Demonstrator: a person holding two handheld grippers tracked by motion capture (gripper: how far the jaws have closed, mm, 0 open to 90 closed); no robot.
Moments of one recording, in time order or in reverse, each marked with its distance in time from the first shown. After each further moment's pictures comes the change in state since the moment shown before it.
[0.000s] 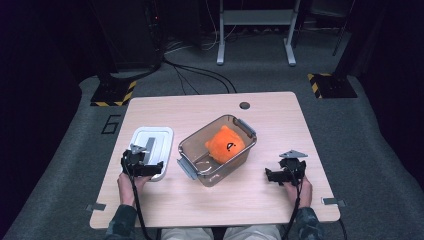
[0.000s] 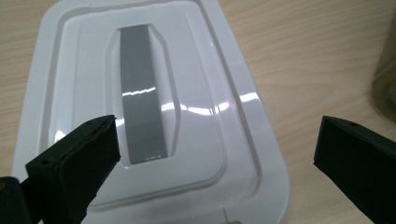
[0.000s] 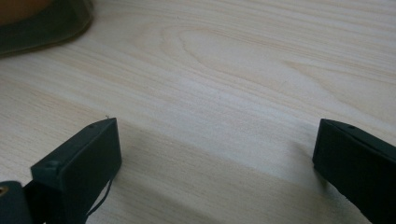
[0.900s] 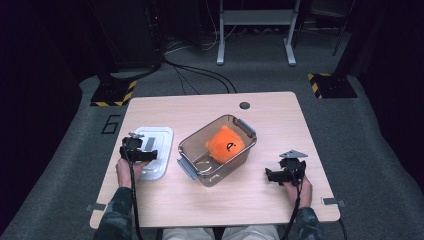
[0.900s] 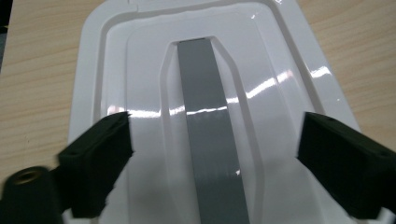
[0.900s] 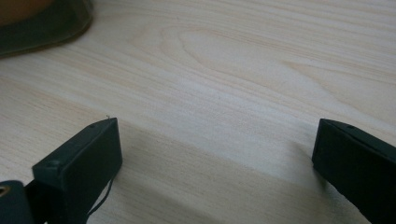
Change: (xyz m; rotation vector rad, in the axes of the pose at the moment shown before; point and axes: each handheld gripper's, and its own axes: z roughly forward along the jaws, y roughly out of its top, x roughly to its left) left arm 0.032 0.029 0.040 0.093 0.097 0.005; right arm 0.000 0.000 0.000 -0.002 -0.003 0.002
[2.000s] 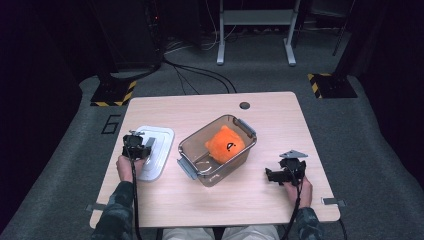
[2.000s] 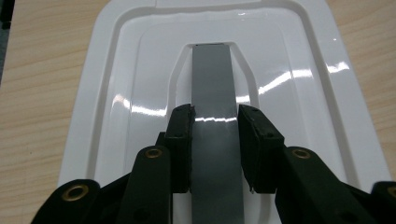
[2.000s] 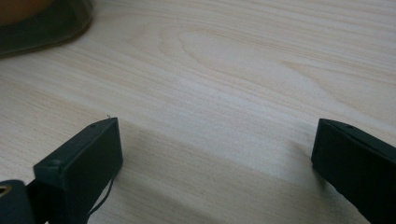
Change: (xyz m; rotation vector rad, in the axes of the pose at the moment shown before) left arm 0.005 0.006 0.010 0.025 0.008 -0.010; right arm 0.000 0.000 0.000 -0.002 -0.001 0.001
